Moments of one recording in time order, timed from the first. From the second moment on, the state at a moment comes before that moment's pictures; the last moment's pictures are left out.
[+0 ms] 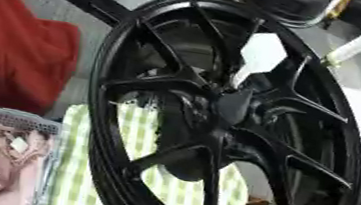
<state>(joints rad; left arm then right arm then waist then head) -0.21 0.36 0.07 -1.98 0.23 -0.02 0.04 -0.24 -1.26 -0.23 -1.99 -0.54 0.08 0.09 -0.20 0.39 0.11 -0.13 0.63</state>
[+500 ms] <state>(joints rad) -0.19 0.36 0.09 -1.98 0.22 -0.03 0.07 -0.05 -1.23 -0.46 -1.99 -0.55 0.17 -0.06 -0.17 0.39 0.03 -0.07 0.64</state>
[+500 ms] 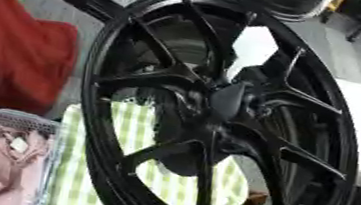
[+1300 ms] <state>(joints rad) -0.19 0.34 0.11 -1.98 0.22 -0.05 0.10 0.33 -0.85 -0.62 -1.99 -0.32 0.11 -0.30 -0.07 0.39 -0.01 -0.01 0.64</state>
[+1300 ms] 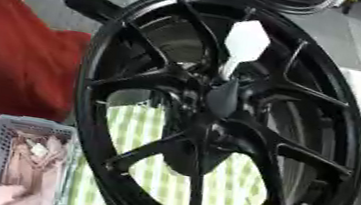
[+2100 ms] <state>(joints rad) -0.20 0.33 0.10 -1.98 0.25 -0.06 0.08 0.47 -0.62 -0.55 -1.99 -0.08 -0.13 -0.54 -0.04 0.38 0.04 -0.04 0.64</state>
